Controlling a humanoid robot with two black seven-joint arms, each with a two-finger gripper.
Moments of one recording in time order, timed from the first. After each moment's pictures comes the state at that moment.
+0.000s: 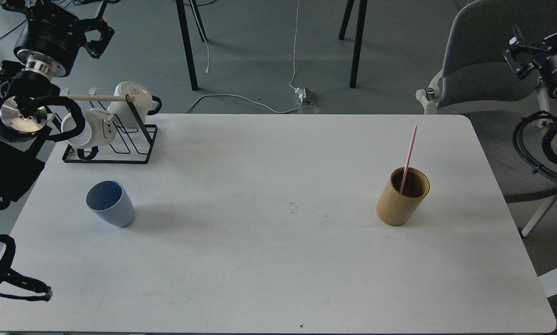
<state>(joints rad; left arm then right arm) -0.94 0.42 -0.84 -0.53 -0.19 -0.49 -0.21 0.88 -0.48 0.98 0.46 0.12 0.49 0.17</state>
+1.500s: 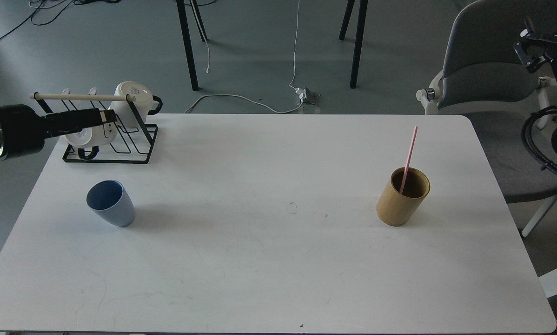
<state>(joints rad) -0.81 1.12 -0.35 -1.29 1.37 -0.29 -0.24 0.87 -0.51 0.99 0.47 0.12 0.49 0.18</state>
